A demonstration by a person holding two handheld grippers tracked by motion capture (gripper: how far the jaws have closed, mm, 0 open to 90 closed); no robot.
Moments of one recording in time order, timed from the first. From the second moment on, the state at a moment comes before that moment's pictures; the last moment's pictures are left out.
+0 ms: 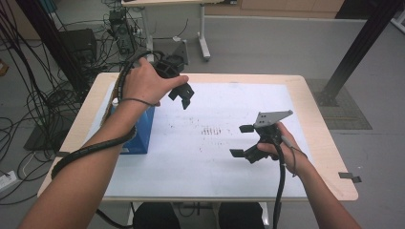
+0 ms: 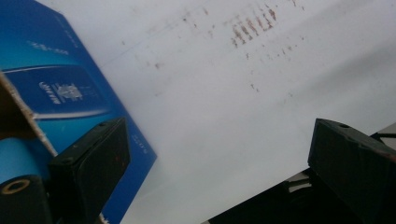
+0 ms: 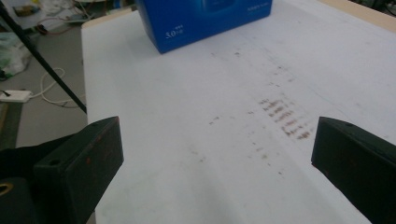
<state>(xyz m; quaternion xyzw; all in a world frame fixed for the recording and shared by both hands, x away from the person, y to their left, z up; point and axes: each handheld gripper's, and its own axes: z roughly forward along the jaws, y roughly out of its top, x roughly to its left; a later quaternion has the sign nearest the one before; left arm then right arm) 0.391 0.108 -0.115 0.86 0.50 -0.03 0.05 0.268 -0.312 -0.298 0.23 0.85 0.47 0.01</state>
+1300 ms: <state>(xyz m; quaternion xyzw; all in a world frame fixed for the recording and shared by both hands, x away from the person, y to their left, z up) 0.381 0.077 -0.189 0.88 0.46 -0.07 0.06 0.296 -0.306 -0.234 0.30 0.90 0.30 0.05</state>
